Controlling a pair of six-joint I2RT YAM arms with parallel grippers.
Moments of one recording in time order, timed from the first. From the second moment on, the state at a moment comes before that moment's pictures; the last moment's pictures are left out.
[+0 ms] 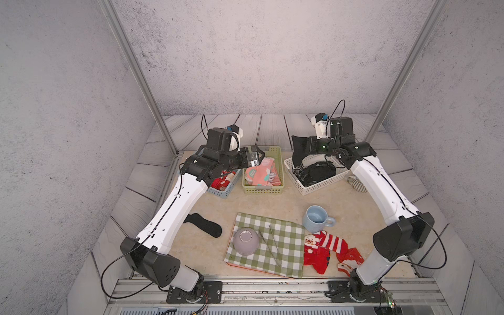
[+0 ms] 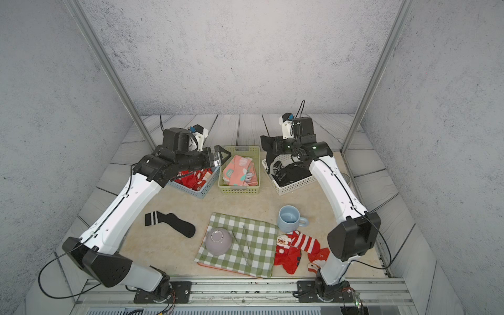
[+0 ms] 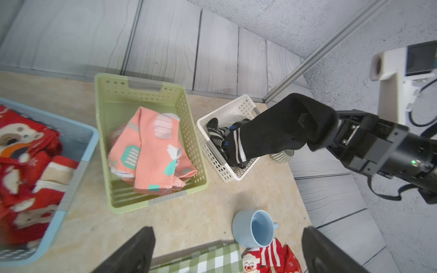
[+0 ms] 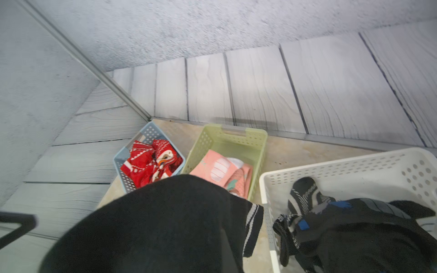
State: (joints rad) left arm -0.46 1.46 1.68 -0.74 0.28 -0.50; right arm 0.28 1.71 1.83 -0.68 -0.32 0.24
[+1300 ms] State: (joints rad) left arm -0.31 1.37 1.48 -0.84 0.09 -0.47; right arm 0.13 2.41 2.13 -0.91 0.08 0.25
